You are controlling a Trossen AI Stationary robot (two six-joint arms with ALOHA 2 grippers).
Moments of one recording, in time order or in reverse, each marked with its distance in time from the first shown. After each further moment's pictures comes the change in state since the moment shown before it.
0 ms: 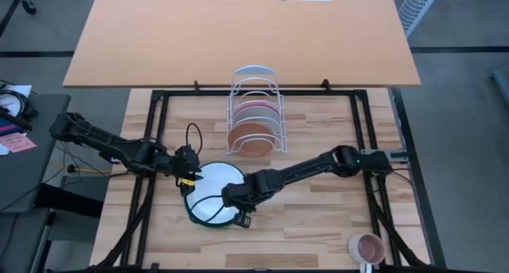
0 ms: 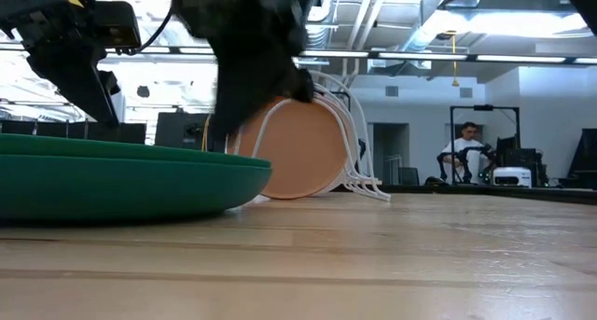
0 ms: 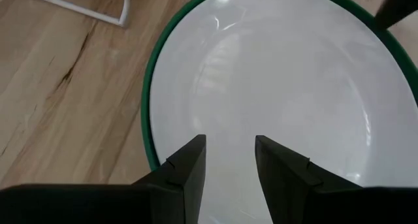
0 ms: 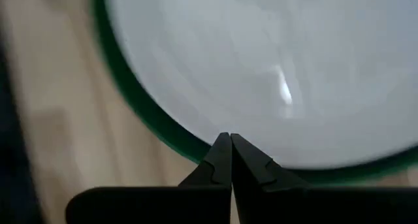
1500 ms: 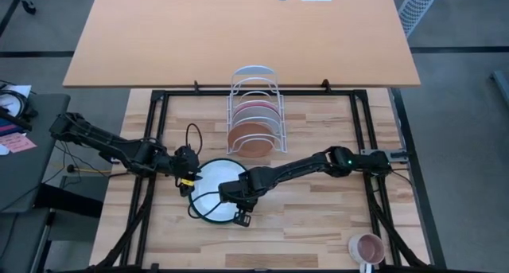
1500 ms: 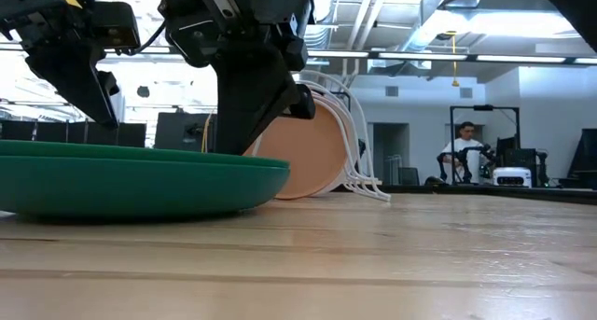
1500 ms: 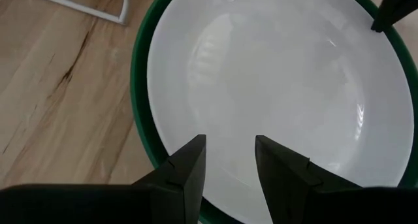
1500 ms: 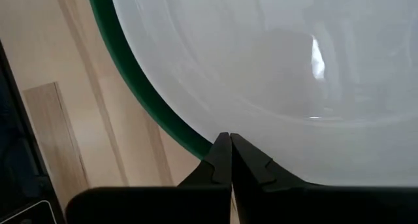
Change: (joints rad) left arm -0.003 0.000 0.000 -0.007 0.000 0.001; right arm -0.025 0.063 0.101 -0.115 -0.117 -0.010
